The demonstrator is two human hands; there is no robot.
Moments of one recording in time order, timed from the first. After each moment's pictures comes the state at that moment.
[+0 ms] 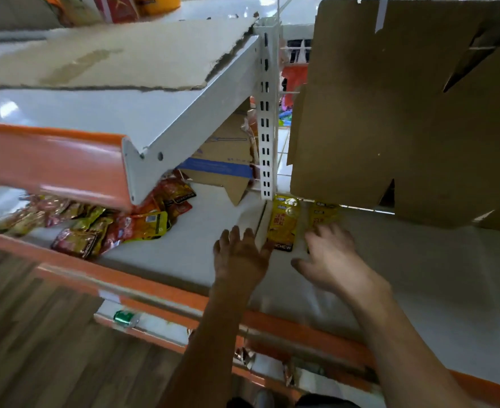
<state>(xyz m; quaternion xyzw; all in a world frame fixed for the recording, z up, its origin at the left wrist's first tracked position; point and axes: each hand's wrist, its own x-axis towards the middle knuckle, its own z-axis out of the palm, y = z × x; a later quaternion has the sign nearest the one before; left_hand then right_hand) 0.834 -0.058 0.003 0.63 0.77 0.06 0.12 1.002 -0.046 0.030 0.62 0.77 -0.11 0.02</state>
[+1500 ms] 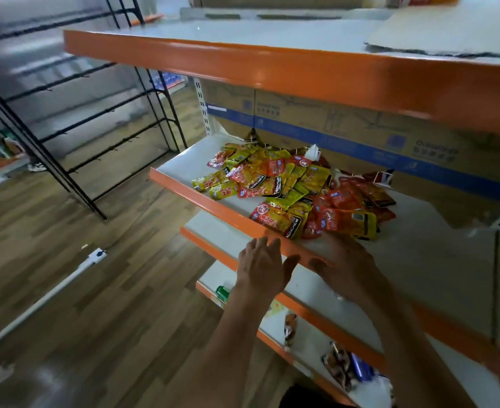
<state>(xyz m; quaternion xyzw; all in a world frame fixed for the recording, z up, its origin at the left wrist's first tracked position) 0.448 -0.172 -0.014 0.60 0.79 0.09 0.06 0.614 -0.115 0.025 0.52 0.81 -0.24 -0.08</state>
